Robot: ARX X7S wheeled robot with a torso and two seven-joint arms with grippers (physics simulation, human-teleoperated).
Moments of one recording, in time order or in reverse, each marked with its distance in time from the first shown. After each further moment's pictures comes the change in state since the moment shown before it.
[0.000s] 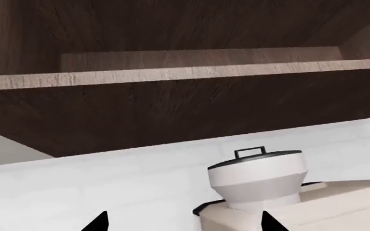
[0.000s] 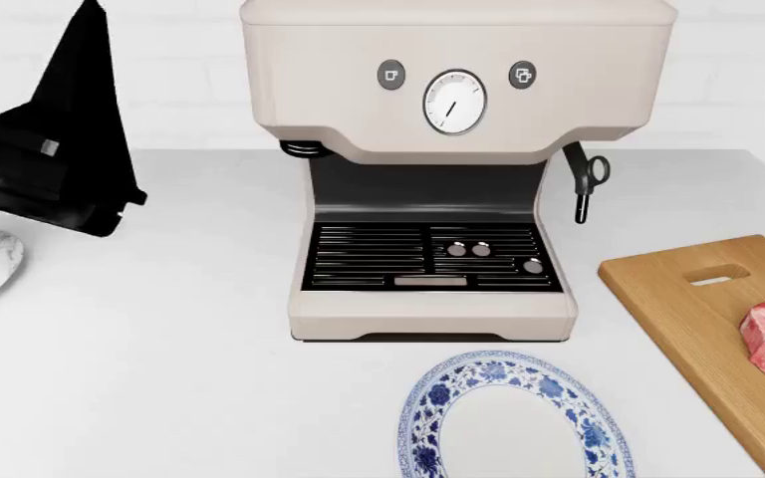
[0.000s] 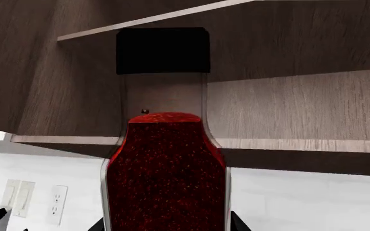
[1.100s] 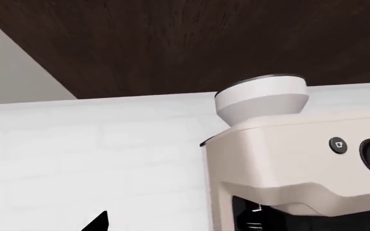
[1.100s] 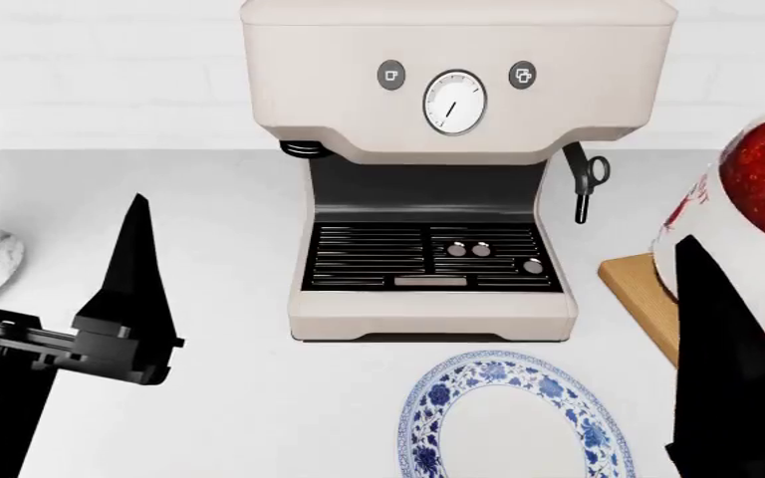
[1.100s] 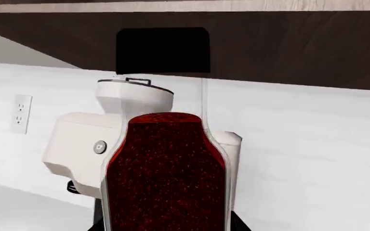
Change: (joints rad) left arm 0.612 0.182 -0.003 0.038 0.425 0.381 0.183; right arm -0.703 -0.181 0.603 -0.115 -0.019 0.459 -0.251
